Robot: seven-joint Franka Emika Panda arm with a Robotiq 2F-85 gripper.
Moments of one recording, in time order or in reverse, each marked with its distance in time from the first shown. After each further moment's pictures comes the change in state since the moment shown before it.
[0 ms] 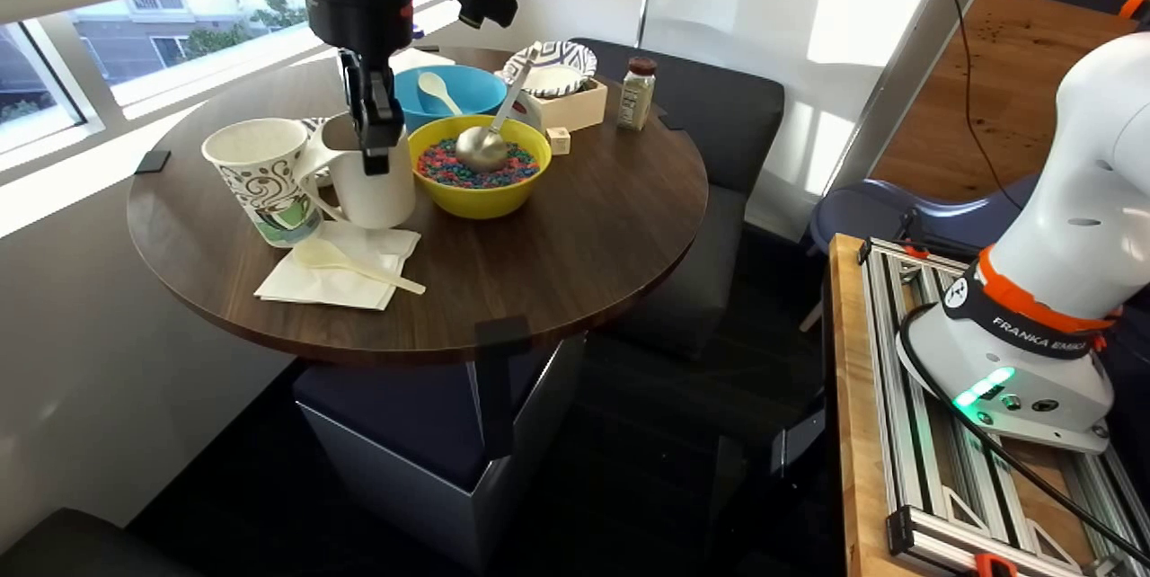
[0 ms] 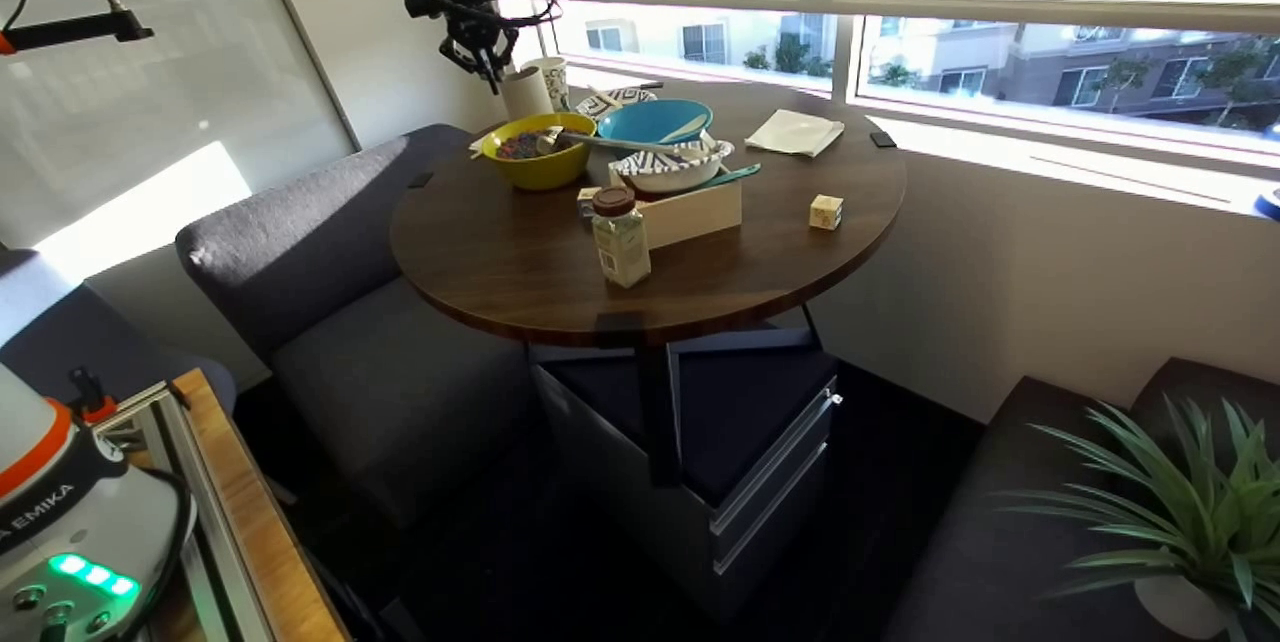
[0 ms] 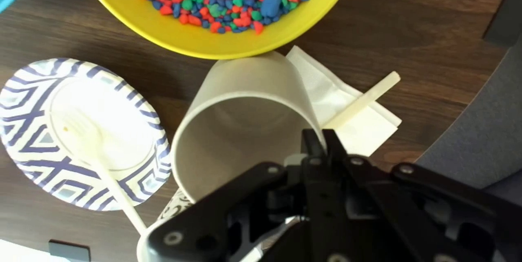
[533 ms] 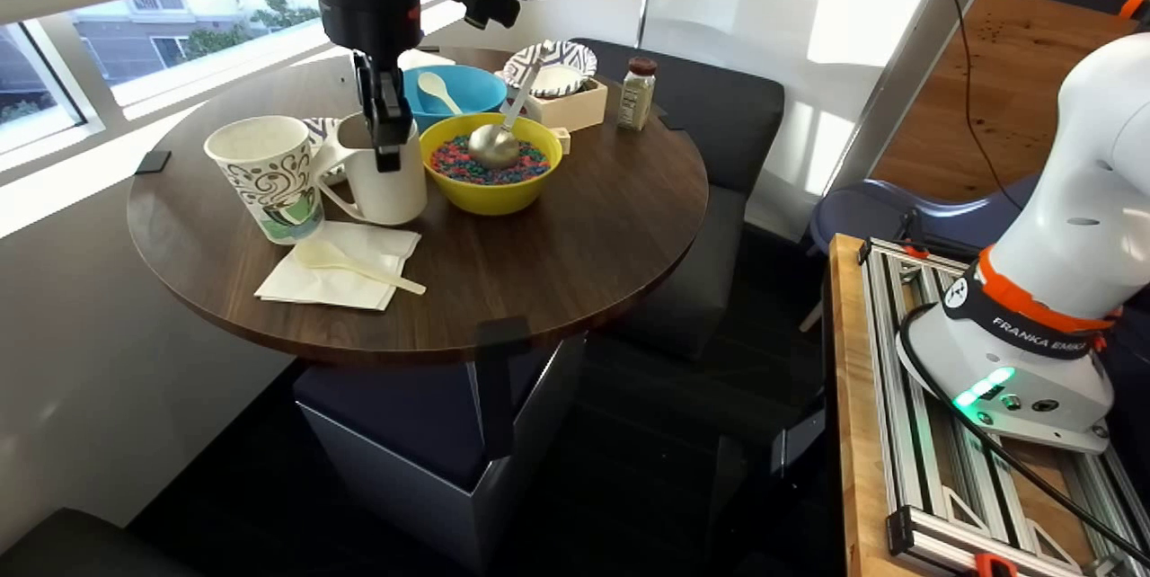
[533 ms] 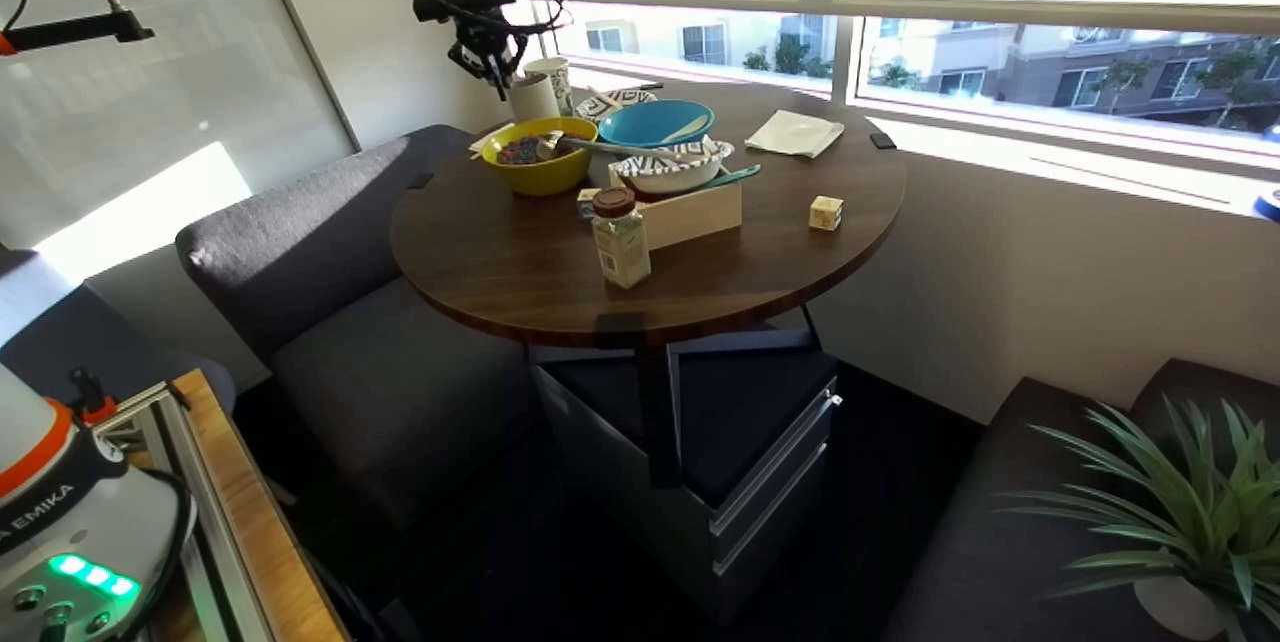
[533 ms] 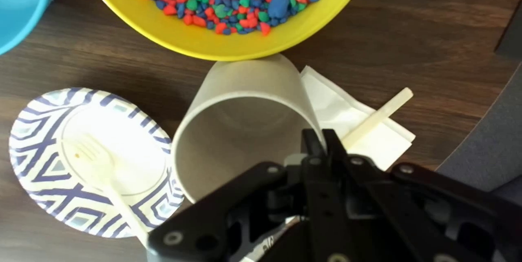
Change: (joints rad) arm -0.023 0.012 -0.001 0.009 0.001 -0.025 0.011
